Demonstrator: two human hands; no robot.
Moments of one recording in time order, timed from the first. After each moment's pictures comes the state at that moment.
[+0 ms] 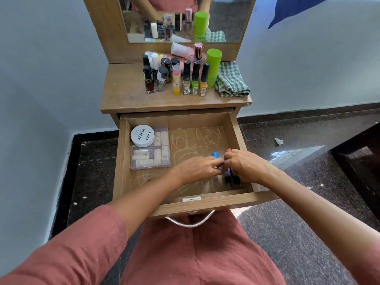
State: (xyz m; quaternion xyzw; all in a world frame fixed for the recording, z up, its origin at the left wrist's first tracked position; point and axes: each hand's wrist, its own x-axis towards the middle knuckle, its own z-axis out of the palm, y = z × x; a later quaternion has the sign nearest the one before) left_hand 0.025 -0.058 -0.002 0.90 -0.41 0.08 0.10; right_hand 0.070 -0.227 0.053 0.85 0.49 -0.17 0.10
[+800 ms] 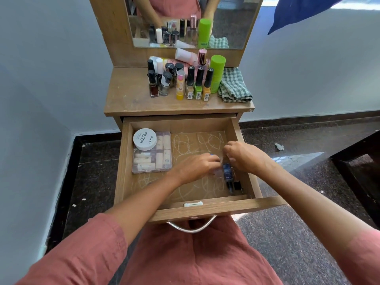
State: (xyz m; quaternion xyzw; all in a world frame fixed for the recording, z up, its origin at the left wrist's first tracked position) left_hand 0.027 -0.050 -0.003 0.92 -0.32 0.09 0.21; right_hand 0.092 -0.207 0.058 0.91 0.39 -0.13 0.04
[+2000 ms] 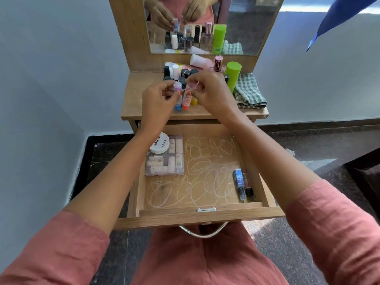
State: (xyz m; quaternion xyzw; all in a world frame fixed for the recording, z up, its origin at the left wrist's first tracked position) left_hand 0.055 0.048 0.113 0.83 0.14 0.32 0.45; right_hand 0.122 -0.071 0.146 0.87 0.37 0.07 -0.33
